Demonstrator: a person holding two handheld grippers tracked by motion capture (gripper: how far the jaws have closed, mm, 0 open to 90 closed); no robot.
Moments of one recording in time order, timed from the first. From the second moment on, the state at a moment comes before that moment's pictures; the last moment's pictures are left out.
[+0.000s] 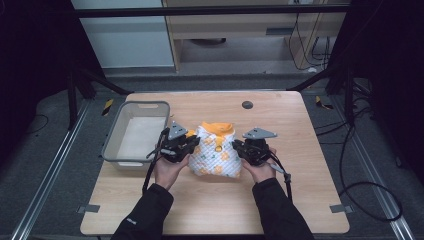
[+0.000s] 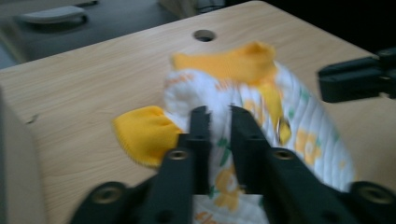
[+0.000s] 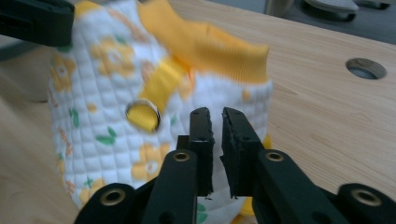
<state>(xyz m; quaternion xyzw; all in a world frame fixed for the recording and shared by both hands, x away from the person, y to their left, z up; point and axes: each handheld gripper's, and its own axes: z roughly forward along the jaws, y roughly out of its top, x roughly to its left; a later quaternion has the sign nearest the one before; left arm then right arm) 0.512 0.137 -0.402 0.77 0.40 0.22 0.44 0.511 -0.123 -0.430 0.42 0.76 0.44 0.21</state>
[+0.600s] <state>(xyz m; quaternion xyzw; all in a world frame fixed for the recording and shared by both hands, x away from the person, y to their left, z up) 0.457 0.200 -0.435 0.78 0.41 0.22 0.42 0.456 -0.162 -0.434 0.38 0.78 0.44 0.21</state>
